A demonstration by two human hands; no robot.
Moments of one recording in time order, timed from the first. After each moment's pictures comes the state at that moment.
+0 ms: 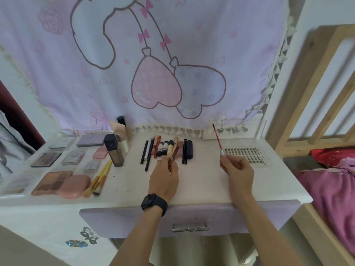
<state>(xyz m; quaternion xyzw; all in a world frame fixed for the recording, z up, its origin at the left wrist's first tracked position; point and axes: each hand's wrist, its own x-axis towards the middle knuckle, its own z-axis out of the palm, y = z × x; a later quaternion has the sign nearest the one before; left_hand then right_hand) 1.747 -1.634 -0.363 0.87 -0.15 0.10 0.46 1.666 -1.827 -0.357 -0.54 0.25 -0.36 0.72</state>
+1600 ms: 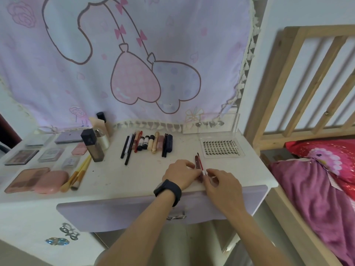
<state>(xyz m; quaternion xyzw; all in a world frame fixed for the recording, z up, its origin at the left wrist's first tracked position) 1.696 -1.716 -0.335 0.90 -0.18 -0.14 0.37 1.590 -1.834 -0.371 -0.90 0.22 -0.25 0.28</state>
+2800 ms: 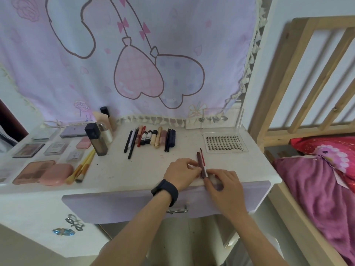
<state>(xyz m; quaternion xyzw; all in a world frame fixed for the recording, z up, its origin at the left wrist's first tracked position) 1.690 -1.705 -0.346 0.87 -0.21 -0.14 0.42 1.576 -1.832 -0.395 -0.87 0.13 -0.35 0.32</state>
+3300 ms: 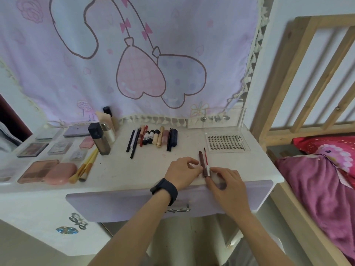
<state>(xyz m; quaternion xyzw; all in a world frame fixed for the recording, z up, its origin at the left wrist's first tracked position) 1.692 -1.699 -0.345 0.87 -0.22 -0.15 0.41 1.574 -1.832 -0.389 -0.87 0.15 -0.32 0.35</state>
